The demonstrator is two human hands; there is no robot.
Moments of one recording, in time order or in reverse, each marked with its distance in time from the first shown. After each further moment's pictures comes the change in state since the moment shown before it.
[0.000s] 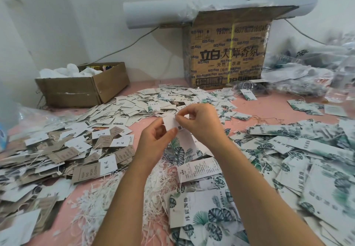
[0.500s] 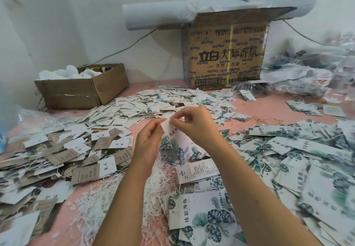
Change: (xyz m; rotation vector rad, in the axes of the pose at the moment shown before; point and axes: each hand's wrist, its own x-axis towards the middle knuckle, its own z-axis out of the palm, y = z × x) left_hand 0.001 -0.006 0.000 -0.089 0.122 0.007; right_hand -0.001 0.000 0.004 0.062 -0.069 -0.016
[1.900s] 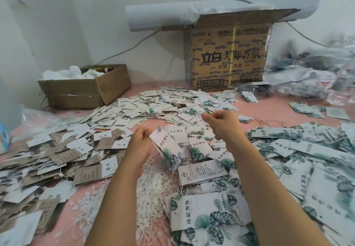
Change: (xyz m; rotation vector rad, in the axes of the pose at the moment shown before) left_hand 0.012 -0.006 -0.024 0.243 0.142 -0.348; right_hand 0.003 0.036 -0.031 0.242 0.139 0.410
